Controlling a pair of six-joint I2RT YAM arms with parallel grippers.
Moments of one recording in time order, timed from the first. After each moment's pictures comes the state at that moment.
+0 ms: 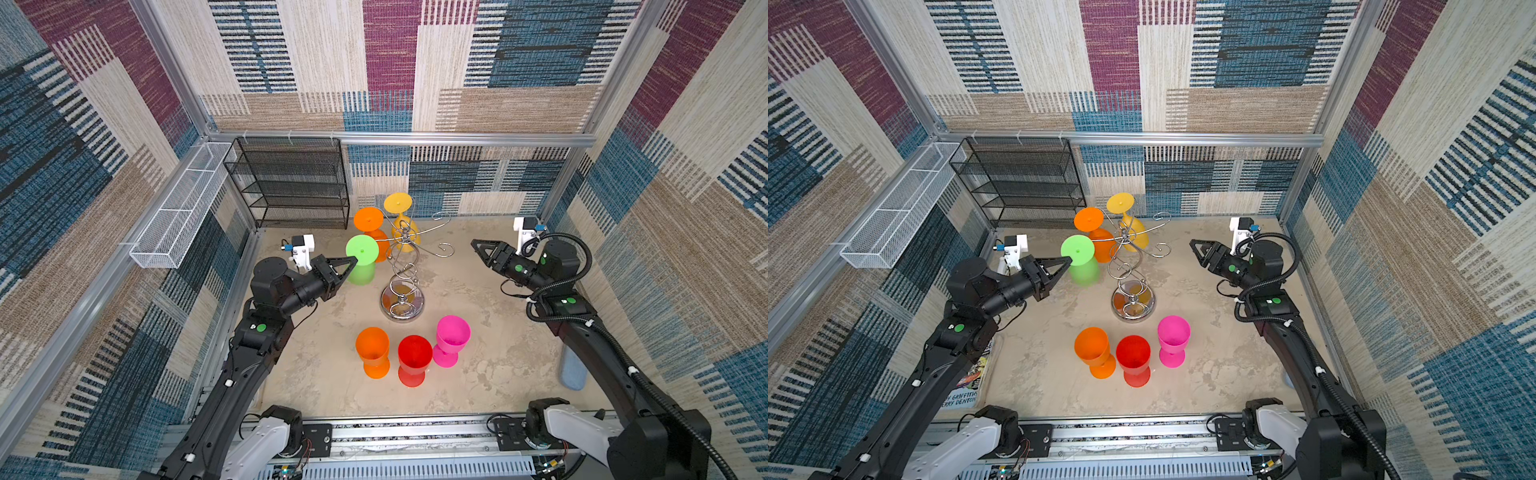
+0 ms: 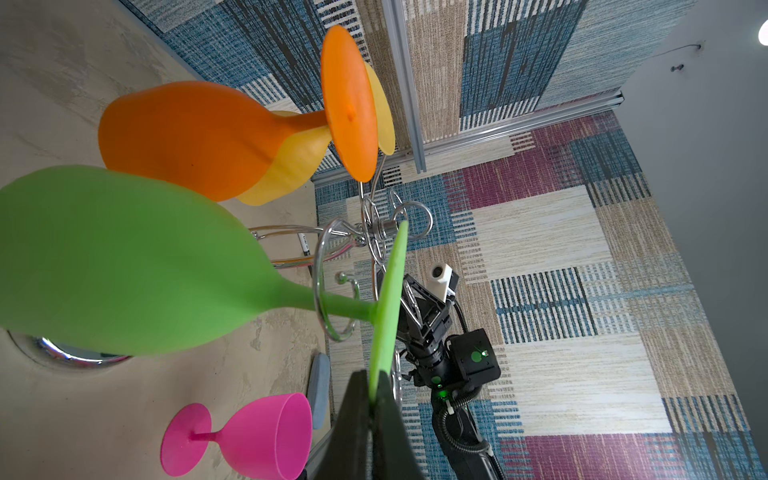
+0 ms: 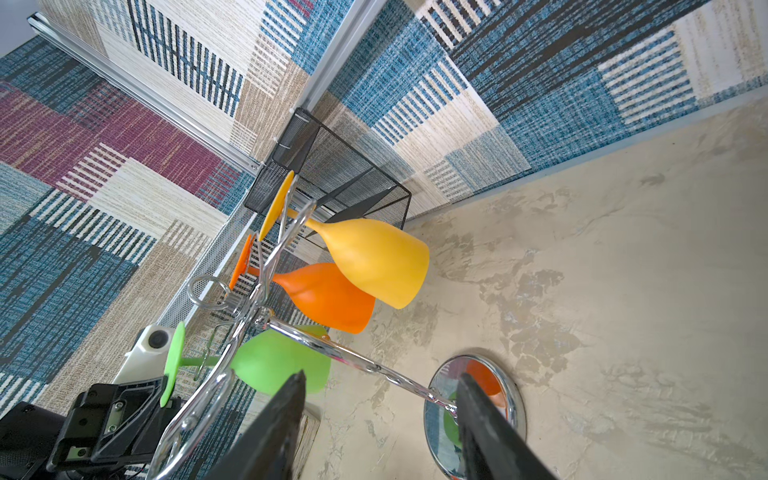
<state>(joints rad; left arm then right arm) -0.23 0.94 0.89 -0.05 0.61 -1.20 0.10 1.11 0.86 0.09 -0.59 0.76</state>
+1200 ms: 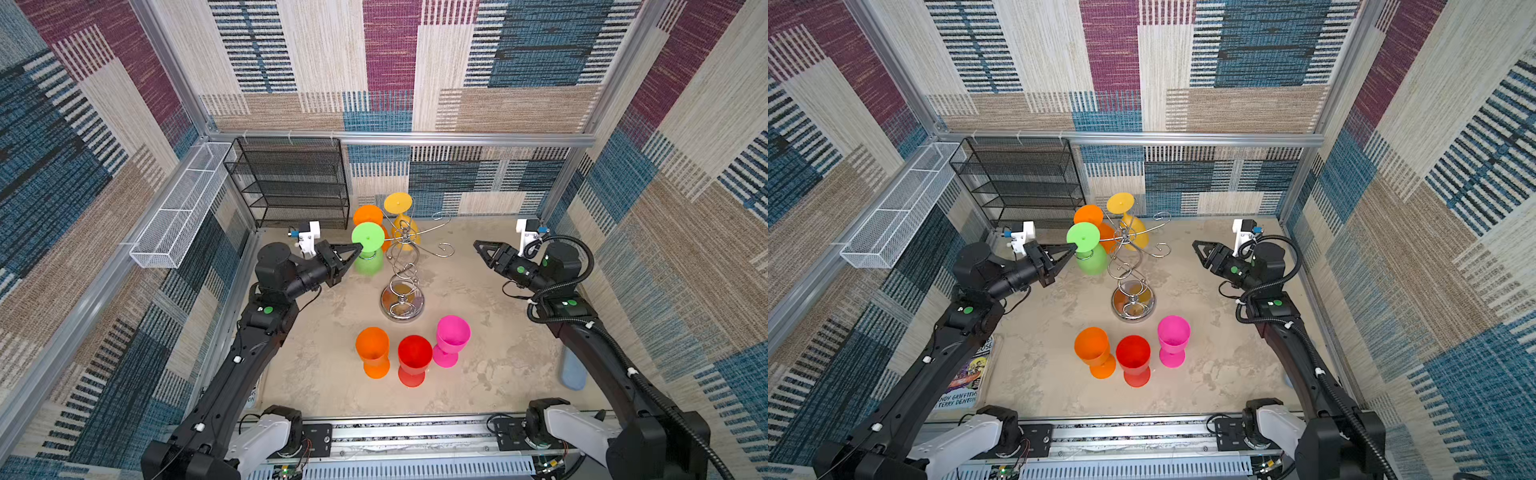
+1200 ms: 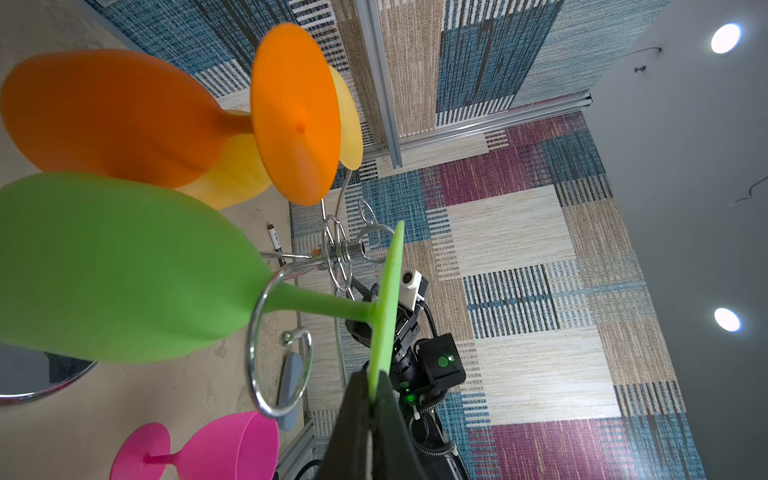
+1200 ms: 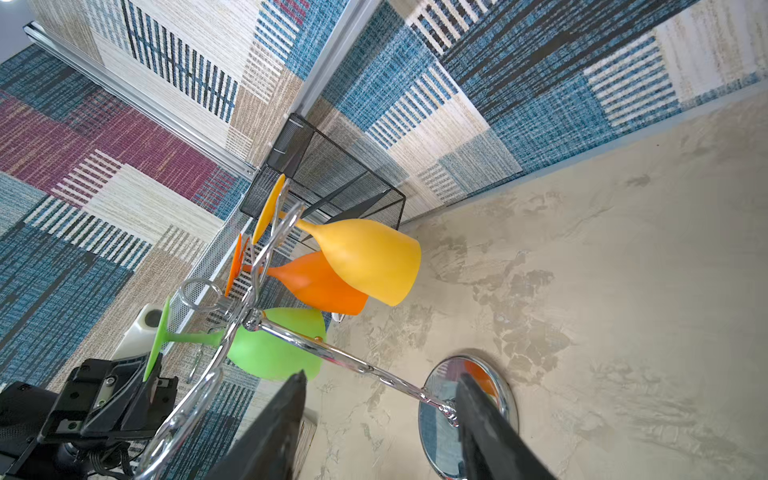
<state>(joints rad) -0.24 1.06 0.97 0.06 0.68 -1.28 0.08 1.10 0.84 0.11 -0.60 0.76</state>
